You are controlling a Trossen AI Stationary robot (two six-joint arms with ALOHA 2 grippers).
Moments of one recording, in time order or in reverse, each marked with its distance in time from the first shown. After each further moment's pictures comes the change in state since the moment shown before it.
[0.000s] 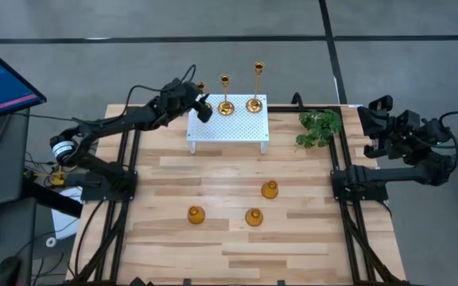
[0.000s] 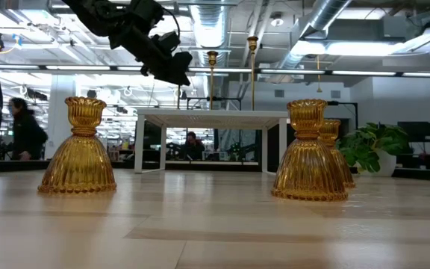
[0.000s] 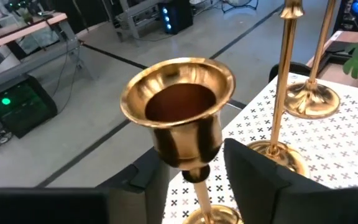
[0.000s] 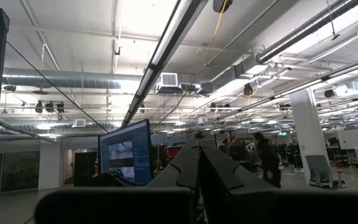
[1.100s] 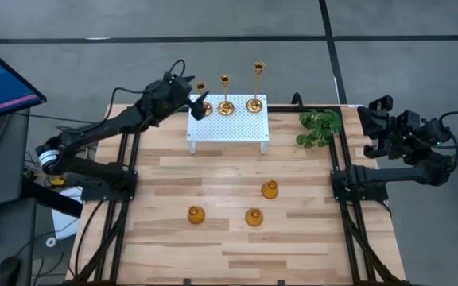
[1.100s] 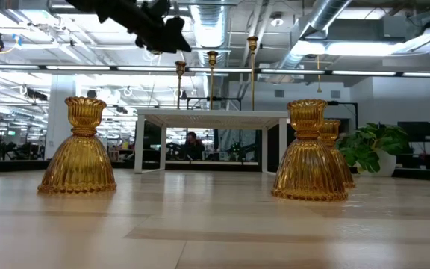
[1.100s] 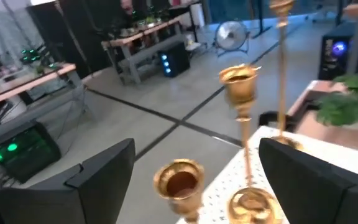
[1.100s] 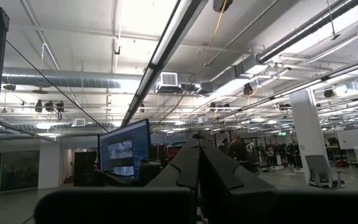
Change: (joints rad) left arm -0.058 -0.168 0.023 -0.014 -0.016 0.069; right arm 0.000 0.000 0.000 -0.002 0.000 -0.002
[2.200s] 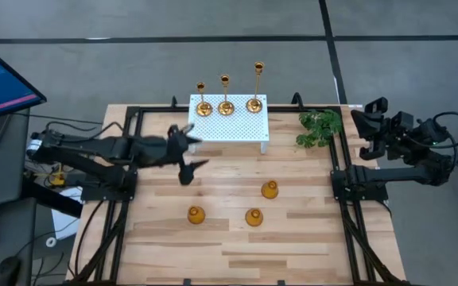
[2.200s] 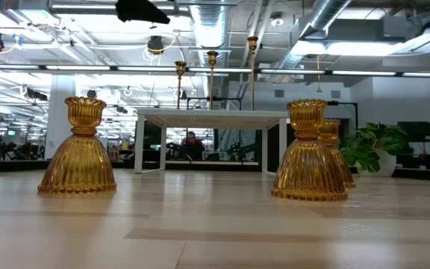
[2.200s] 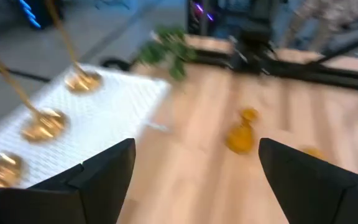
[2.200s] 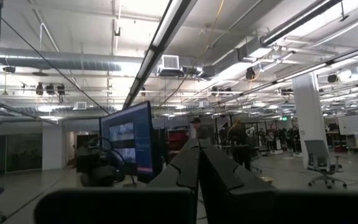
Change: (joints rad) left arm -0.681 -0.186 0.000 -0.474 -0.162 -0.378; right arm 0.000 0.000 0.000 -0.082 0.001 0.019
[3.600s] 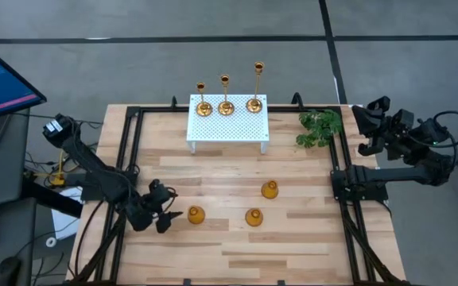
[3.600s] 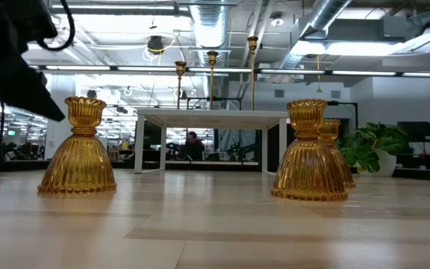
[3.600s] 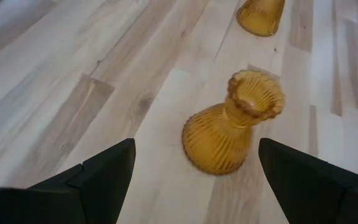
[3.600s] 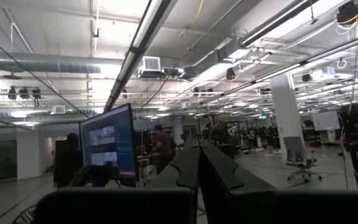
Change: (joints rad) left arm -0.657 0.027 -0.530 0.043 -0.288 -0.813; right arm 0.000 0.002 0.000 0.017 0.087 -0.009
